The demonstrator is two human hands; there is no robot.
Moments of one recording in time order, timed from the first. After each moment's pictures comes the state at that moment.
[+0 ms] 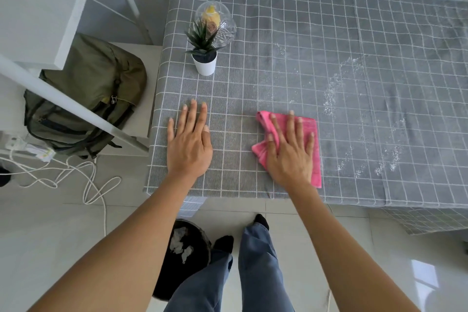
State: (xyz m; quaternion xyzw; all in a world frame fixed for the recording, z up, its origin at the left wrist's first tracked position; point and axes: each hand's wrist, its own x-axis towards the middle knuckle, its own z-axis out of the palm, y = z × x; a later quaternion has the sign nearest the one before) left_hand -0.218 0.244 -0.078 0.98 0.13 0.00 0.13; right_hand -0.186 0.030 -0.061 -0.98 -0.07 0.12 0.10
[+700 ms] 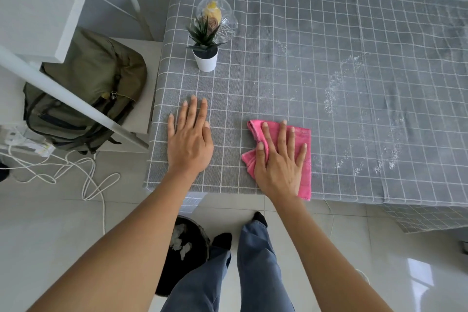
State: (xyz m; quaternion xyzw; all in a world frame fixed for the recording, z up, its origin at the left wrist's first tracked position) left_hand -0.218 0.242 -0.078 0.98 0.14 0.00 0.13; right_hand -0.221 0.050 -0.060 -0.98 -0.04 0.12 0.13
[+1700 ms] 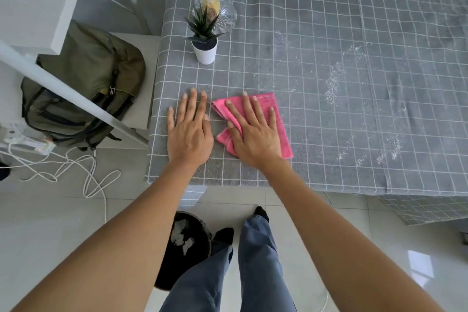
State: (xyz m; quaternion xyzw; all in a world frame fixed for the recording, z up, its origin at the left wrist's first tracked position) left_hand -0.217 0.243 -0.079 0.98 0.13 0.01 0.13; right_hand -0.180 0.085 -0.063 -0.96 -0.22 0.11 0.11
